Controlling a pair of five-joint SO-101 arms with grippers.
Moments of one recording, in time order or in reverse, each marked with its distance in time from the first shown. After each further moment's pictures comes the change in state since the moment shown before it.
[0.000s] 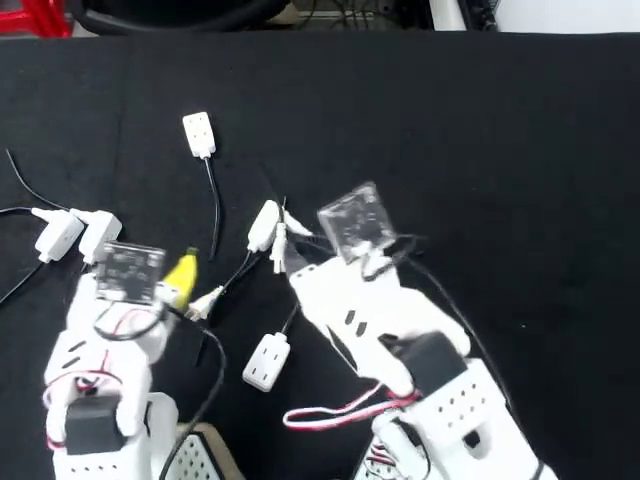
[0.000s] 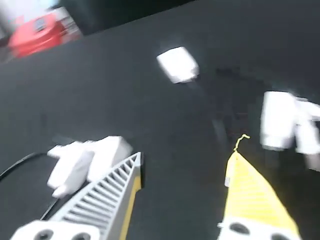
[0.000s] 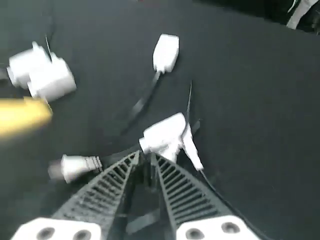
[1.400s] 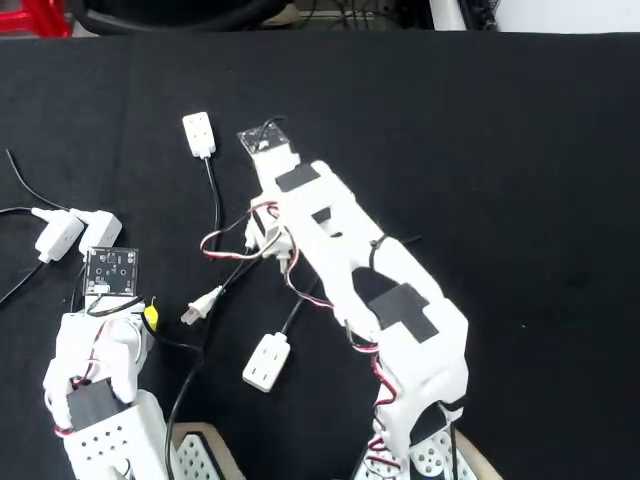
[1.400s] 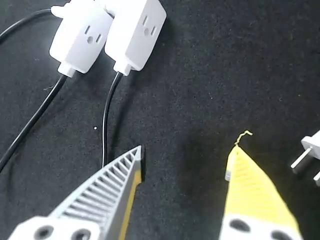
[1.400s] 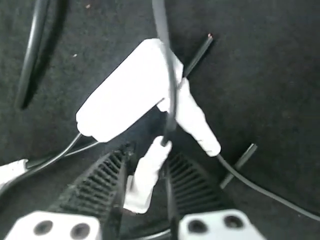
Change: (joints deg) left arm -16.1 0.3 19.1 0.0 -9.9; right arm 2.5 89.8 -57.1 14.5 -5.6
